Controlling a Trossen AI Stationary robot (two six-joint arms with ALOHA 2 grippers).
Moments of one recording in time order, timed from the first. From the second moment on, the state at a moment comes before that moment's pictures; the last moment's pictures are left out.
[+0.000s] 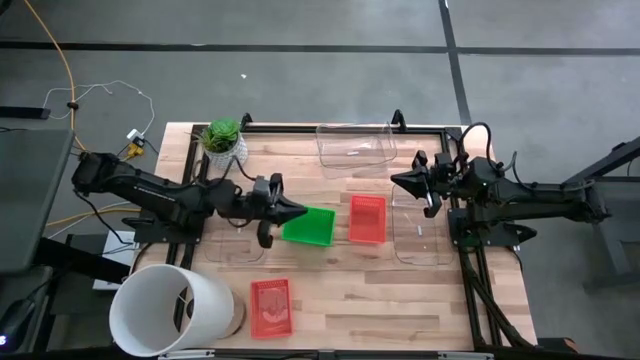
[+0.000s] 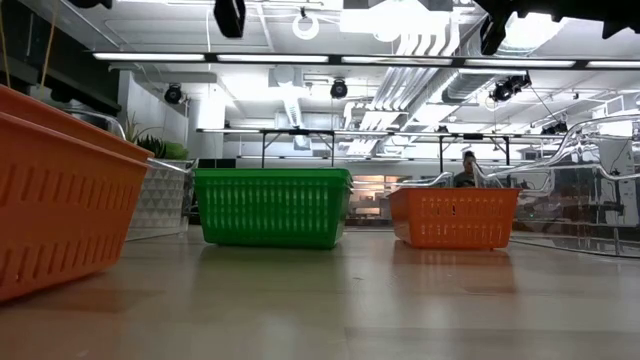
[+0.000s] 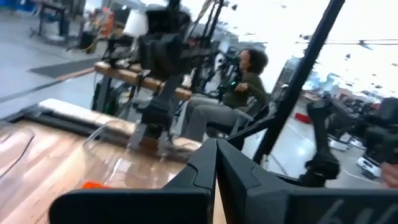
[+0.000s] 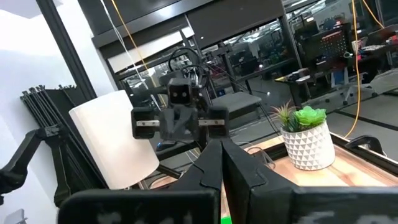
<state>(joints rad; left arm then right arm) -0.05 1.17 0.65 0.60 -0.11 -0.32 -0.12 0.62 0.45 0.38 -0.08 0.37</state>
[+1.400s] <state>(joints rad) -0.05 0.91 0.65 0.24 -0.12 -0.31 0.01 1.43 1.10 -0.72 -0.22 0.53</state>
